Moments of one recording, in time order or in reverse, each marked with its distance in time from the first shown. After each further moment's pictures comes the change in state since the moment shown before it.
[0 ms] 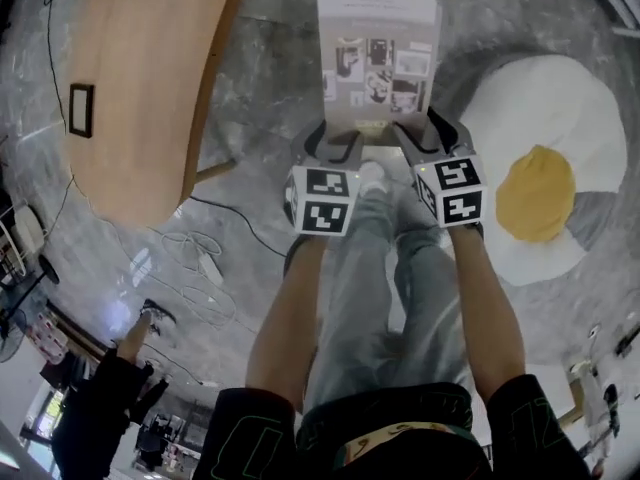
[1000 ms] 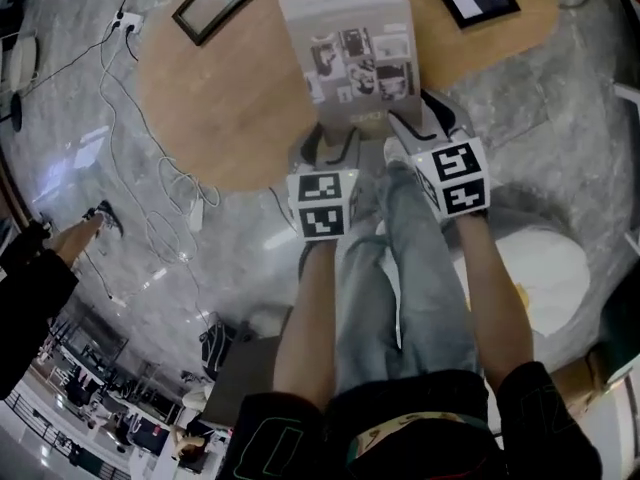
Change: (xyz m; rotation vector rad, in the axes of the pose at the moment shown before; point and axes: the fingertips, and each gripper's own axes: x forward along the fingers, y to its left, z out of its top) left arm 0.013 0.061 0.025 -0.434 -0.192 0.492; right arm 0.094 0.004 0.104 -0.437 -0.134 0.427
